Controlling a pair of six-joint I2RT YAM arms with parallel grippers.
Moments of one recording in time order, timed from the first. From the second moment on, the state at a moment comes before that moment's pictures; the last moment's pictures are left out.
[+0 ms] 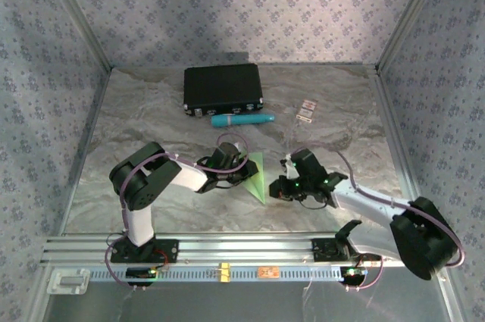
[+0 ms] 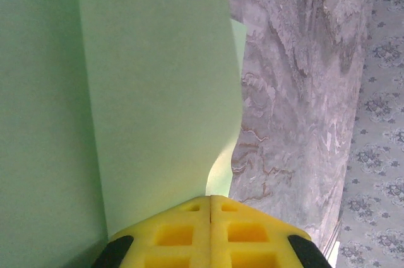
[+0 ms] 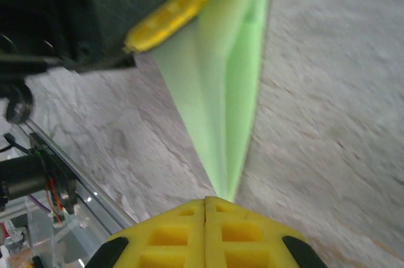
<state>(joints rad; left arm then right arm) -0.84 1.85 0.69 0.55 0.27 -1.23 0.64 1.18 0.45 -0.17 -0.49 0.76</state>
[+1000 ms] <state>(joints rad) -0.85 1.85 0.70 0.52 0.25 -1.21 0.68 1.52 0.53 0.03 -0.43 0.82</state>
